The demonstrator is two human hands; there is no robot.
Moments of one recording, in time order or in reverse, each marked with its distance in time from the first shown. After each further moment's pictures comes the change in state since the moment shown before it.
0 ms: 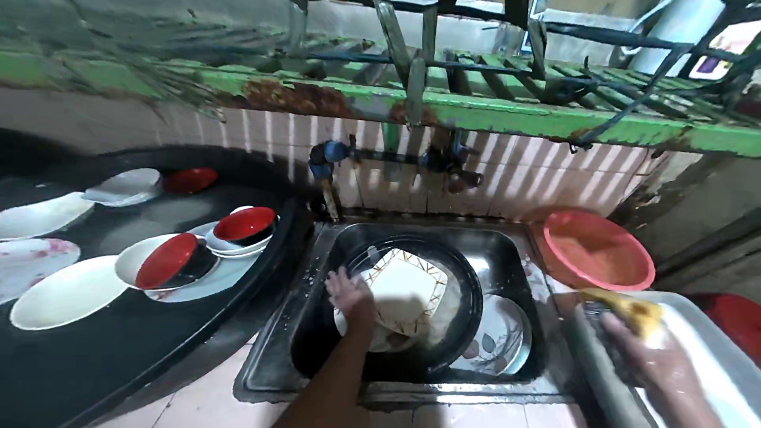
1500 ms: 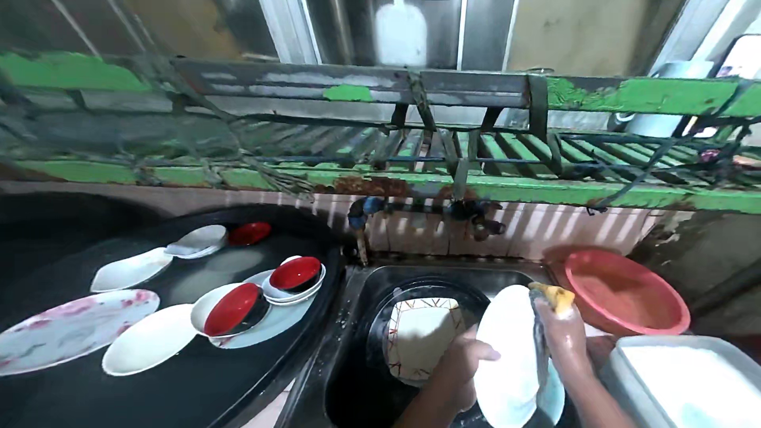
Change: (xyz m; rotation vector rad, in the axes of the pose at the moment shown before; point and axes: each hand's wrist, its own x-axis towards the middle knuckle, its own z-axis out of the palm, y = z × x) left_hand -0.092 0.154 -0.075 -0.916 -0.986 -0.352; right_hand 0.048 -0.067 0.151 0.186 0.095 0.033
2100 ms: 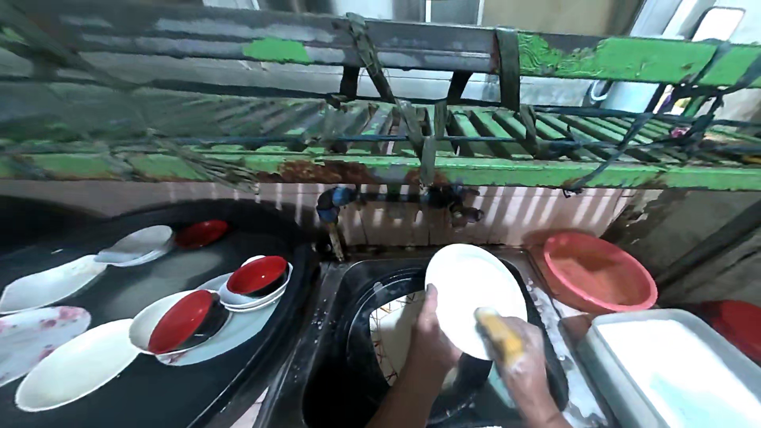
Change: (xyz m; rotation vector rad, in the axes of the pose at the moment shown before) left_hand 0.051 -0.014 -0.004 -0.534 0.101 0.186; right_hand -0.069 0.036 0.013 -0.245 0.068 -0.575
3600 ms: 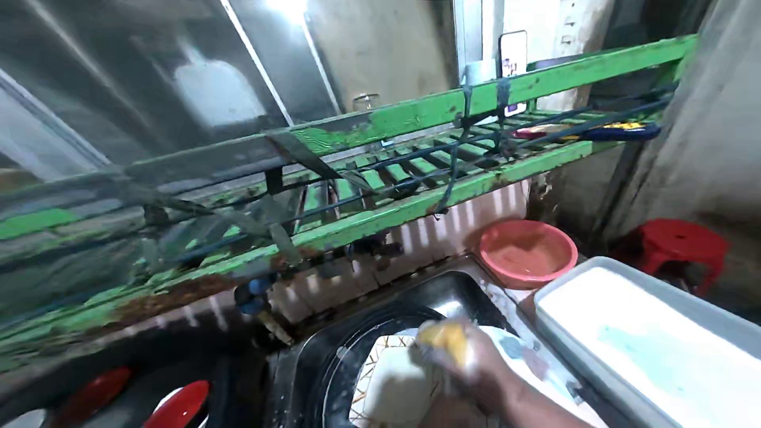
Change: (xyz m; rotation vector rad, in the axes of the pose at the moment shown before) left_hand -0.089 -0.010 0.034 0.700 -0.177 -0.331; right_hand 0.046 -0.033 -0.044 0.301 -0.318 0.206
